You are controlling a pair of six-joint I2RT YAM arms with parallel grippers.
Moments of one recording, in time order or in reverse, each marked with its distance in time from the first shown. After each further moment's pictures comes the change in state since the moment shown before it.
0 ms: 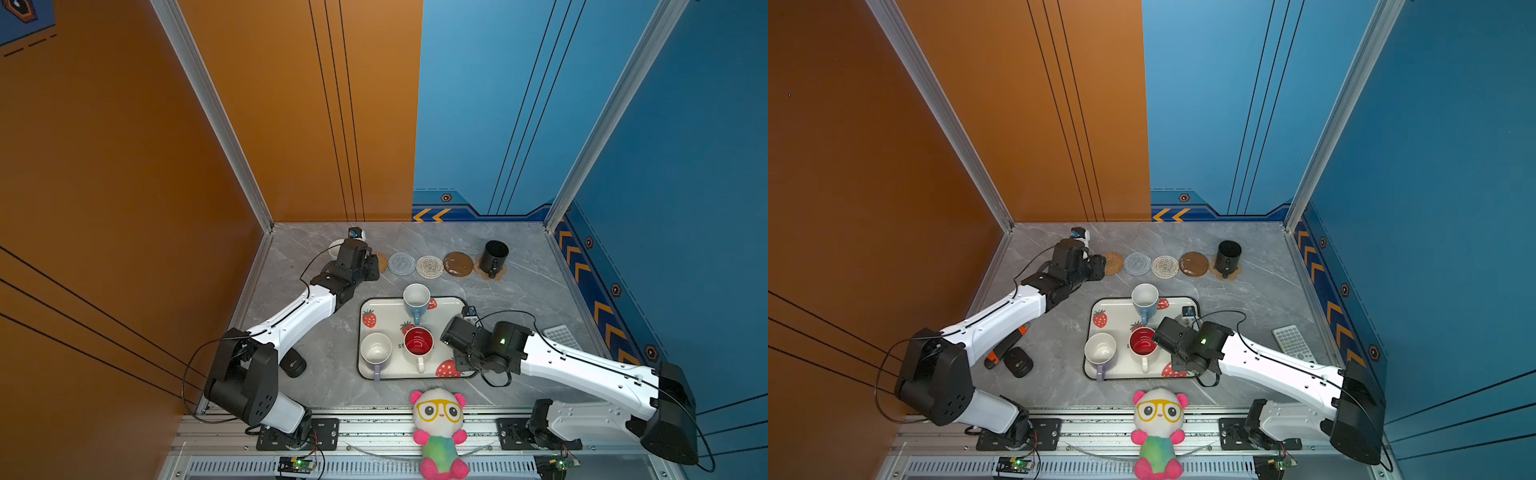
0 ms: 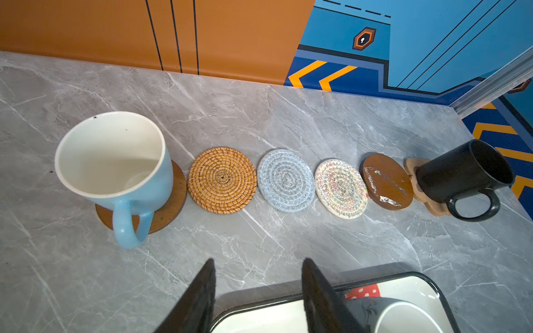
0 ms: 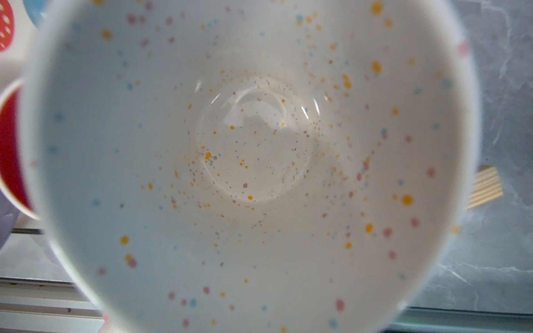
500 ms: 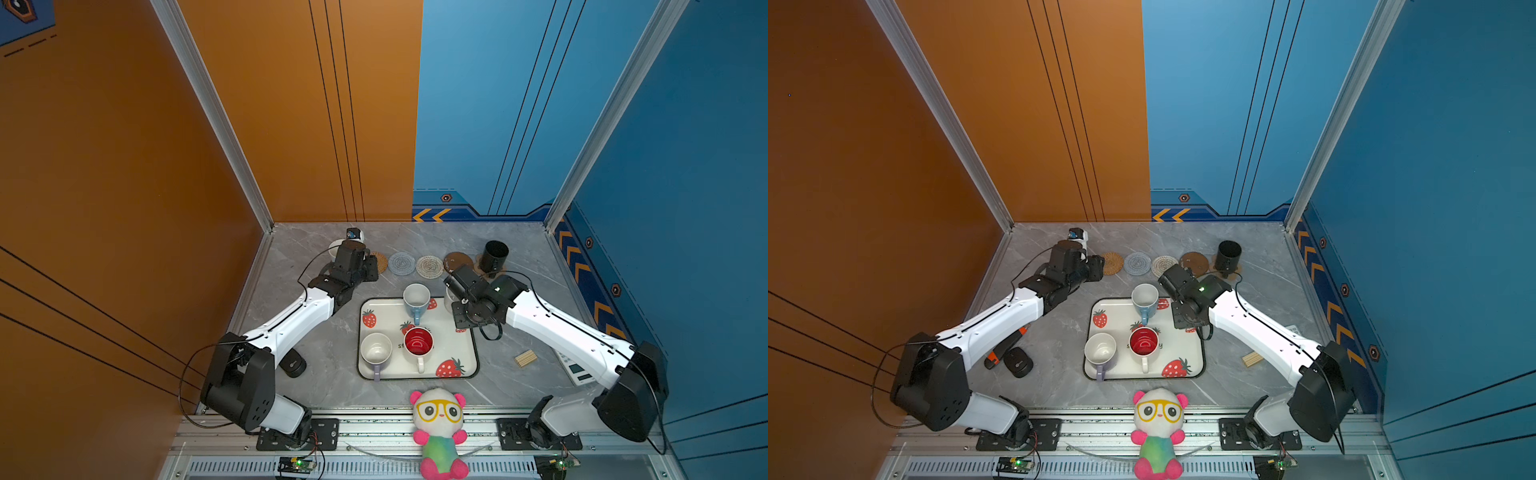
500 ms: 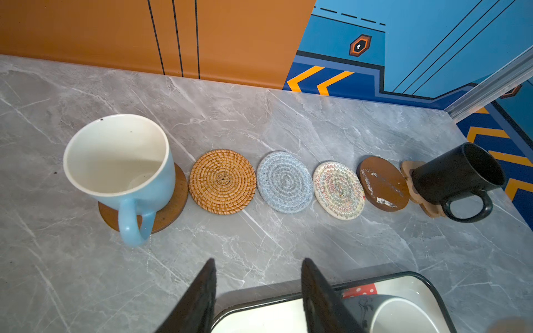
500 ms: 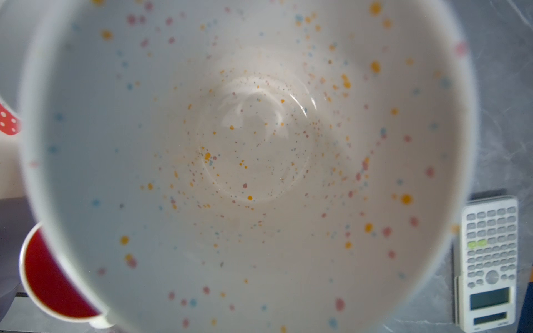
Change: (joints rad) left arm 0.000 -0.028 -0.024 0.018 -0.001 0.000; right arm -0.306 0.237 0.303 -0.024 -0.034 -0.394
